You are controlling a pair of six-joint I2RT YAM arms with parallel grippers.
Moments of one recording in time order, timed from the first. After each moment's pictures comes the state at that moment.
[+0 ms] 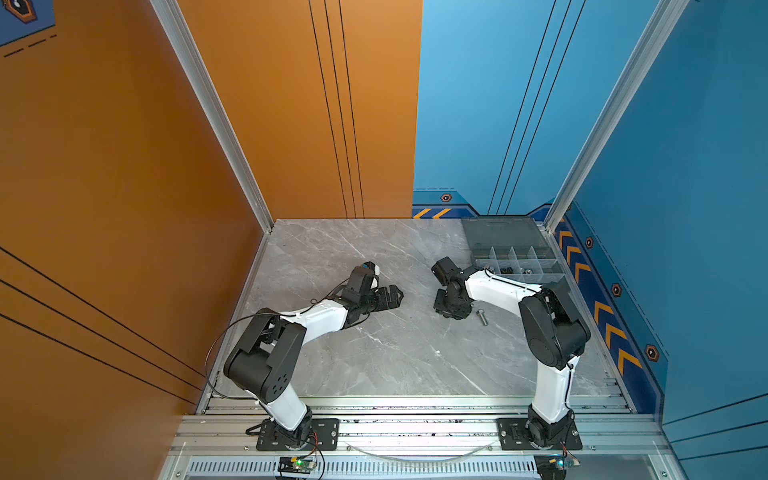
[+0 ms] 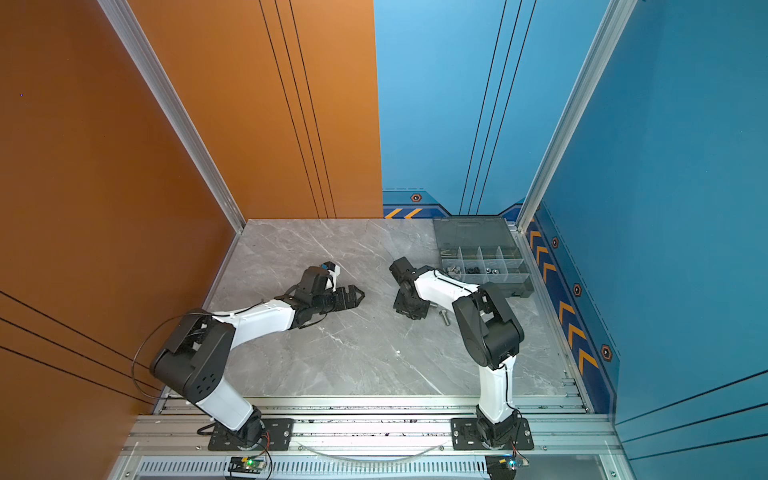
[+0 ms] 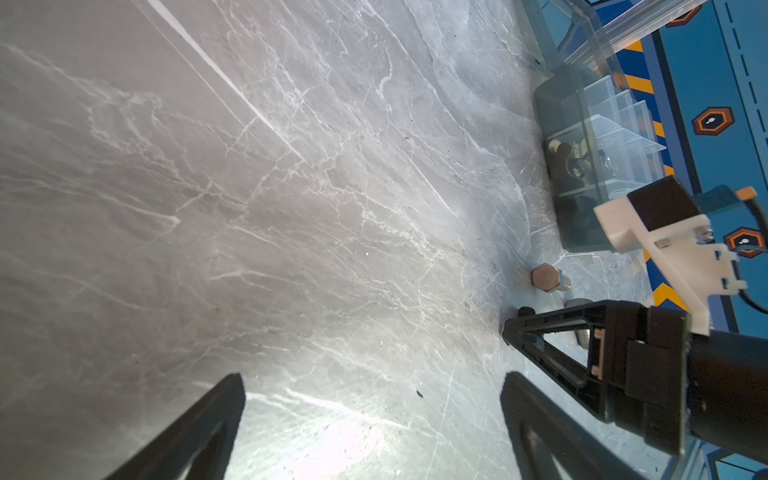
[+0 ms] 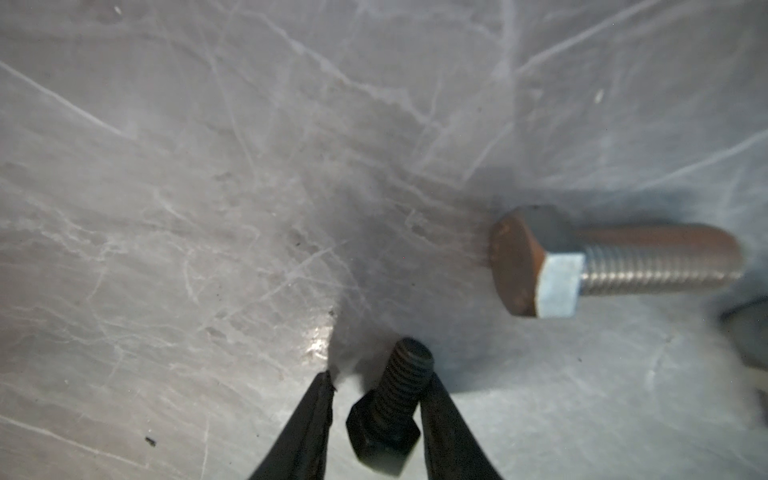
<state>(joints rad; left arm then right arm) -0.46 1.64 0.84 0.08 0.22 -0.62 0.54 1.94 1.30 -0.73 0.02 0.85</state>
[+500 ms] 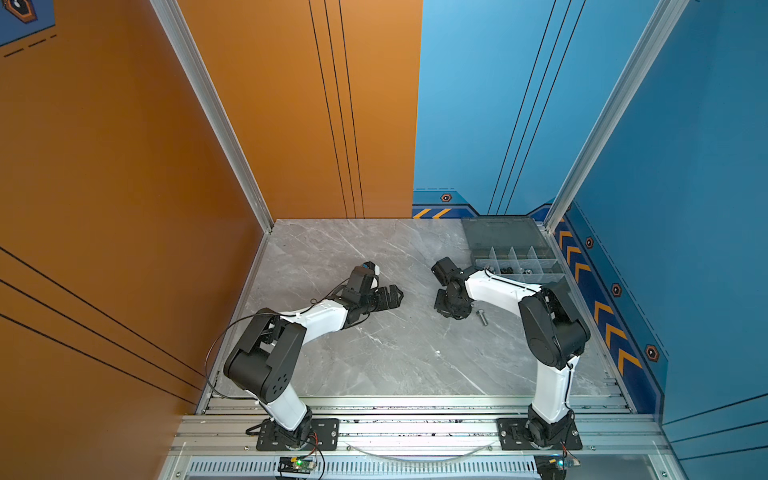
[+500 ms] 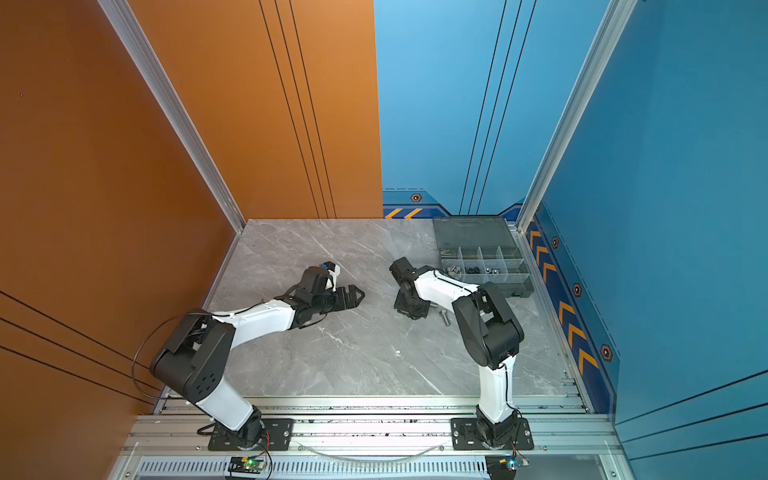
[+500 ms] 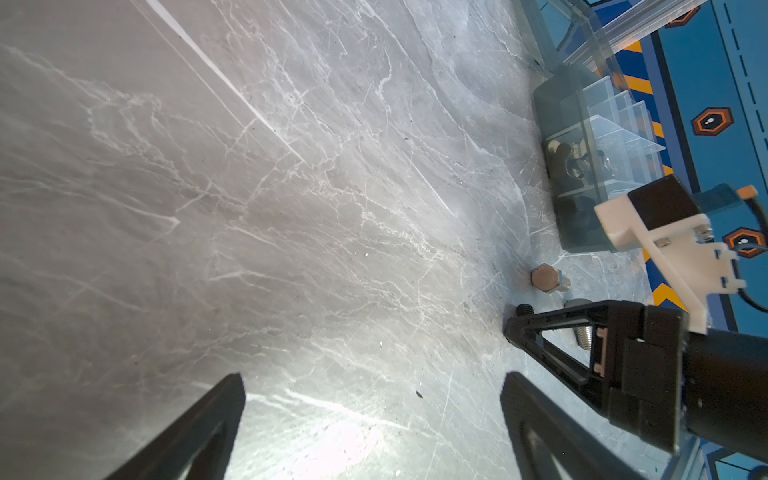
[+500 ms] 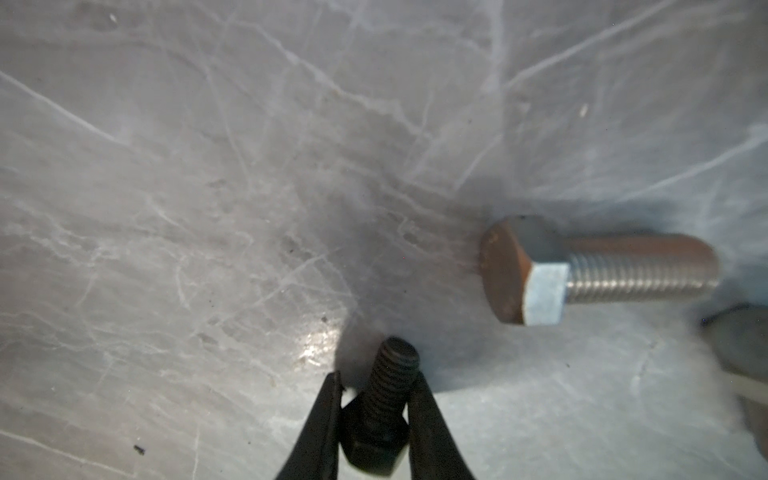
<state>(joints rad) -0.46 1.64 0.84 0.08 0.22 -0.62 0.54 1.94 1.30 -0.73 0.04 0.83</state>
